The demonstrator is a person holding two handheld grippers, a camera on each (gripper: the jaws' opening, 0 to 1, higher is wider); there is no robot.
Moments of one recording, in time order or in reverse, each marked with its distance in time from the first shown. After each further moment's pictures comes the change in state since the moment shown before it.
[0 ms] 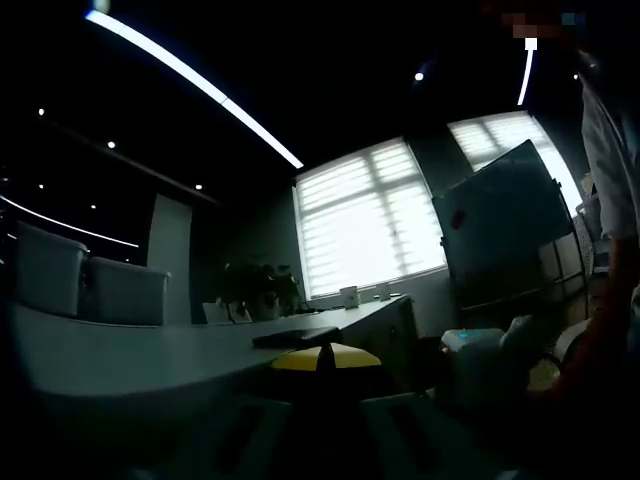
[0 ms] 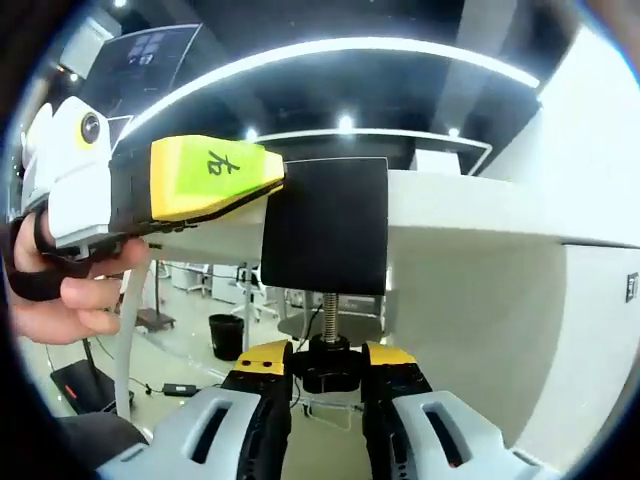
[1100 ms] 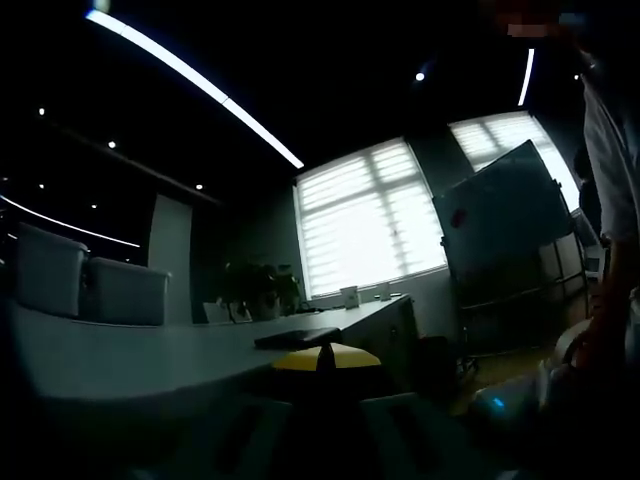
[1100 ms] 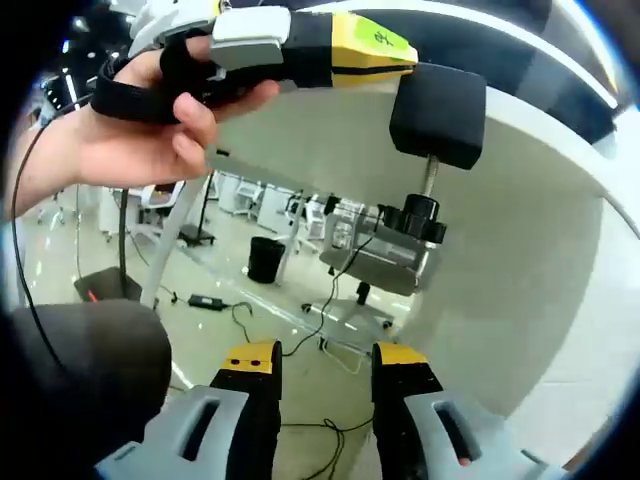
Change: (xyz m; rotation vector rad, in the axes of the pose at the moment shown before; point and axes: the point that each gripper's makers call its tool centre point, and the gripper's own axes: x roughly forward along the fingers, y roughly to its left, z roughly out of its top) left arm 0.000 0.003 0.002 0.004 0.005 0.001; right arm -0.053 0.045 -0.076 -0.171 0.233 0.145
